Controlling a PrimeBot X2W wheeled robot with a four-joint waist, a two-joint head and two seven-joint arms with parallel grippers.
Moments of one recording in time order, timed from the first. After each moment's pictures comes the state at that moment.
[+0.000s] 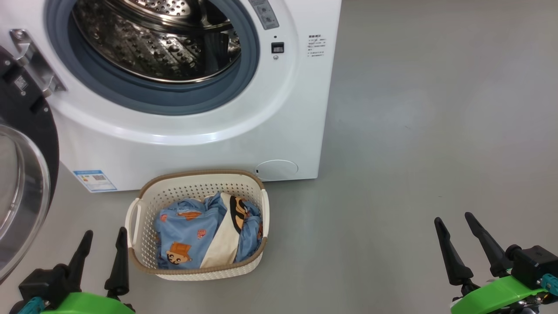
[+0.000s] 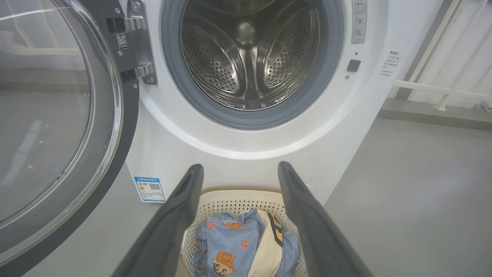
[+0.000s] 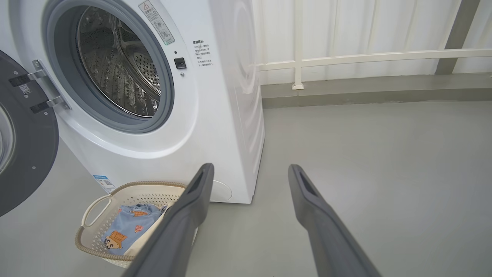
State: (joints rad) left arm -0.08 0.20 -0.06 0.26 -0.40 -0.13 -0.26; right arm -0.03 -0.25 0.12 0.22 0.40 0.12 -0.25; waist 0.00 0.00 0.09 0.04
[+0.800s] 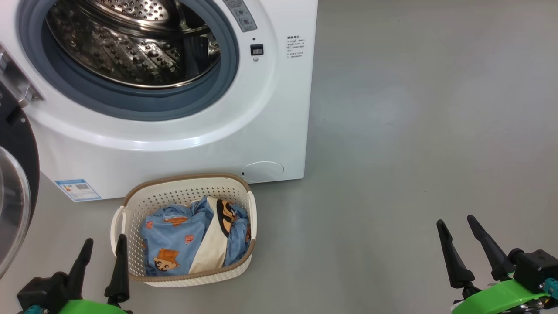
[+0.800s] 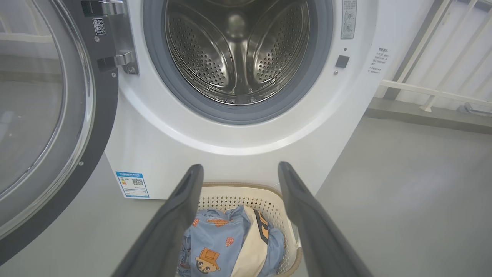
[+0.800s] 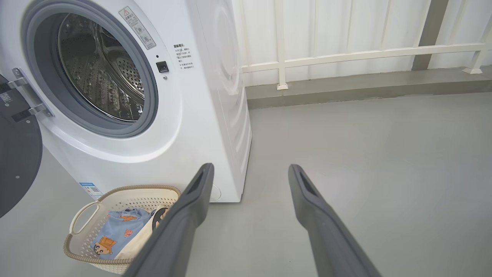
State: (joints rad) left arm -0.05 0.19 -0.06 0.24 -0.44 -0.13 -0.26; right arm -0.01 -0.23 0.10 0.21 0.40 0.12 -0.25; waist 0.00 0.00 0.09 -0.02
